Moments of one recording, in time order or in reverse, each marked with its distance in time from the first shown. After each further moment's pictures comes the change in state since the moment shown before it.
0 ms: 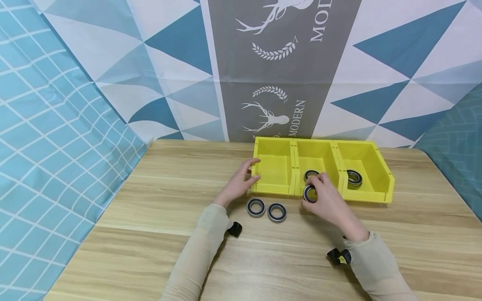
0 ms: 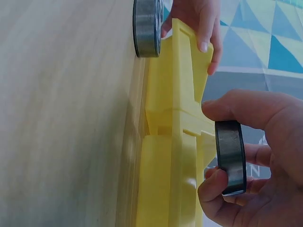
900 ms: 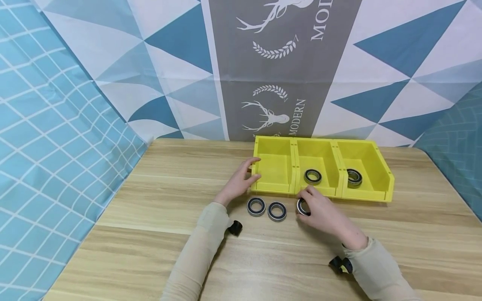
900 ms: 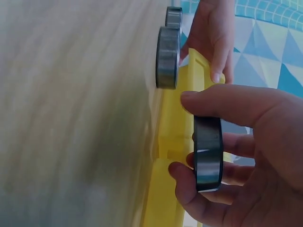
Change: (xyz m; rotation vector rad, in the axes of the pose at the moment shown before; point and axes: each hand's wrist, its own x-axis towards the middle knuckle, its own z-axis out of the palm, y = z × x) left_hand 0.001 -0.002 0.000 0.005 0.002 -0.004; right_hand -0.014 -0.010 0.012 -0.095 -0.143 -0.147
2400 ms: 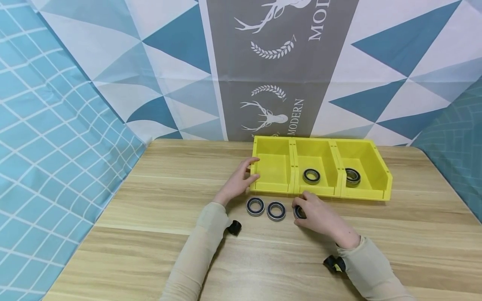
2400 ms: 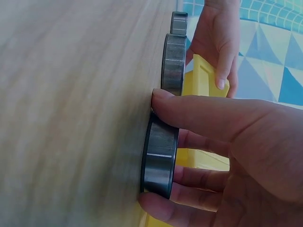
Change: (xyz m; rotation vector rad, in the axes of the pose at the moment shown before) left_hand 0.002 -0.001 0.000 -0.001 -0.007 -0.008; right_hand 0.000 -0.002 0.007 -0.058 -0.150 0.009
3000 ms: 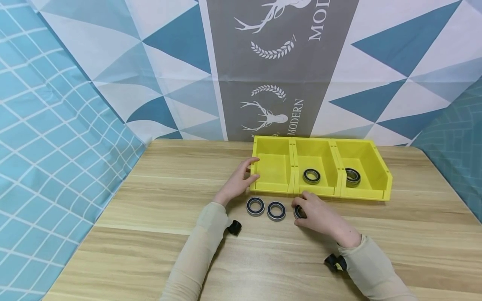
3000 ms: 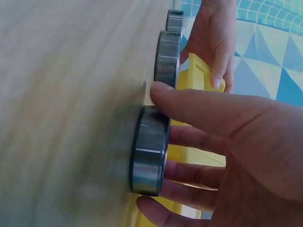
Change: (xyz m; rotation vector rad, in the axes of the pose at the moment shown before) left_hand 0.000 -0.001 0.000 -0.002 0.002 -0.001; right_hand 0.001 0.000 -0.004 0.018 -0.034 0.008
